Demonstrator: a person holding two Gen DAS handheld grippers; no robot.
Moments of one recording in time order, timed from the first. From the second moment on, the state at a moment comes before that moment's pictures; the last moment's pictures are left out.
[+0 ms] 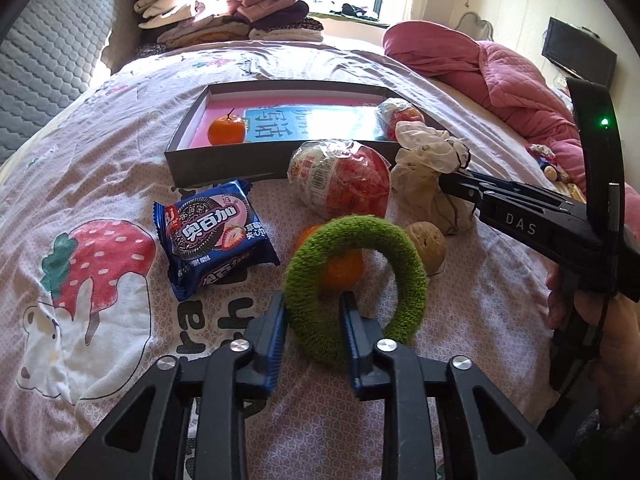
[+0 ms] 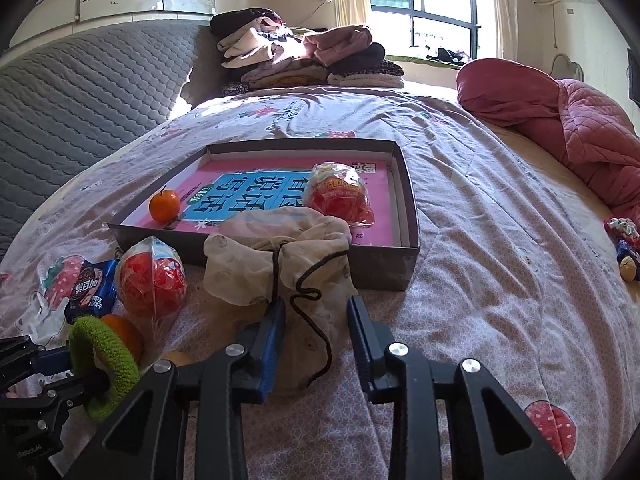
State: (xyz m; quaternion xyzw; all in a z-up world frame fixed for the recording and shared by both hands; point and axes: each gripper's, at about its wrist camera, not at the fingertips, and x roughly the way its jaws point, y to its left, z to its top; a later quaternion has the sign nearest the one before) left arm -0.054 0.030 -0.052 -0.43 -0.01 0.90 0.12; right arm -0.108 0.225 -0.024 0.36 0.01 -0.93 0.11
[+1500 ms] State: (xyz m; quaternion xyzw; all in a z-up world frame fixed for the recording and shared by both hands) left arm -0.036 0.024 -0.010 -0.33 -0.01 0.94 0.11; right arm -0.062 0.223 0.022 0.26 -0.01 -0.95 0.19
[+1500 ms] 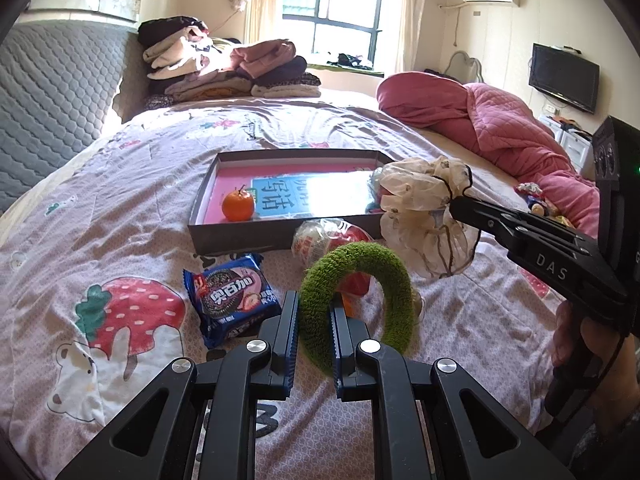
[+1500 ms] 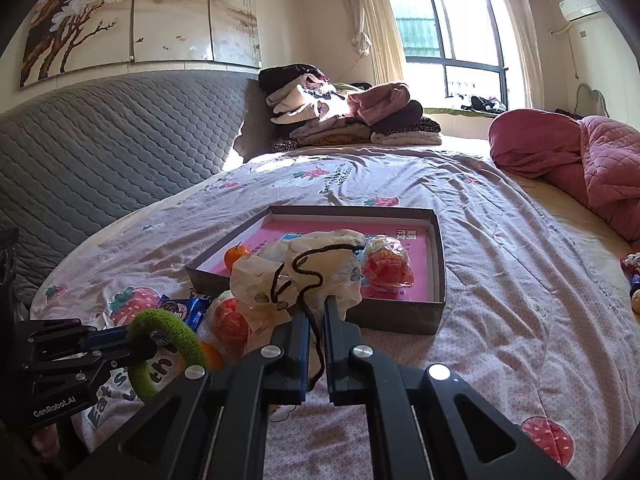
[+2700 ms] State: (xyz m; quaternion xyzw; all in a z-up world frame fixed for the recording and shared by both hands) left arm -0.087 0.012 0.051 -0.27 -0.01 0.96 0.09; right arm -0.053 0.224 0.038 0.22 -0.02 -0.96 0.19
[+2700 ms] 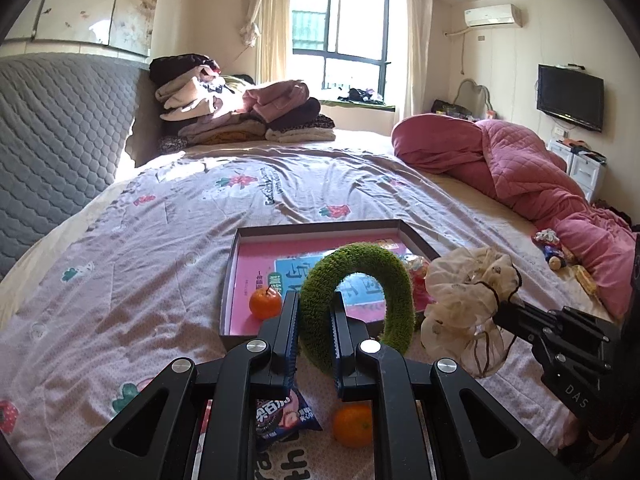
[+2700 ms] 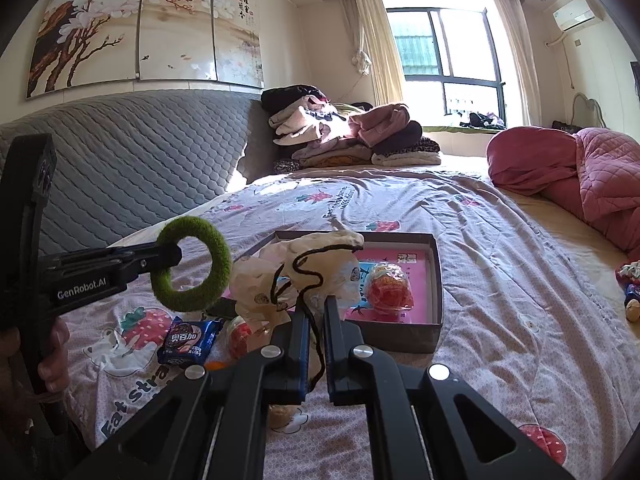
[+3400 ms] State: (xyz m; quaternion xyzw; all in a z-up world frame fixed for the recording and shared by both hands) left arm -0.120 0.008 0.065 -0.26 -0.01 0.96 0.09; right arm -0.065 0.220 0.069 0.18 -0.01 -0.97 0.18
